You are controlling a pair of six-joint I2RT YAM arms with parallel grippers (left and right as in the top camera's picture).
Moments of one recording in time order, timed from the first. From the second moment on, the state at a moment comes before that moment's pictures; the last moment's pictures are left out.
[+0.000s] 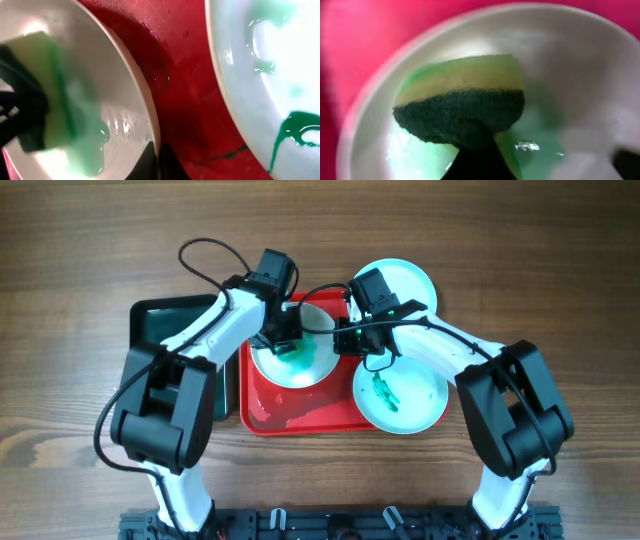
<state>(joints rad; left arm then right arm) -0.35 1.98 1.31 -0.74 0.07 -0.45 0.49 1.96 1.17 -0.39 -0.31 0.52</state>
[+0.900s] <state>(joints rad) -0.38 1.98 1.30 -0.83 0.15 -0.46 0.45 2.00 1.17 -0.33 -0.47 0.47</state>
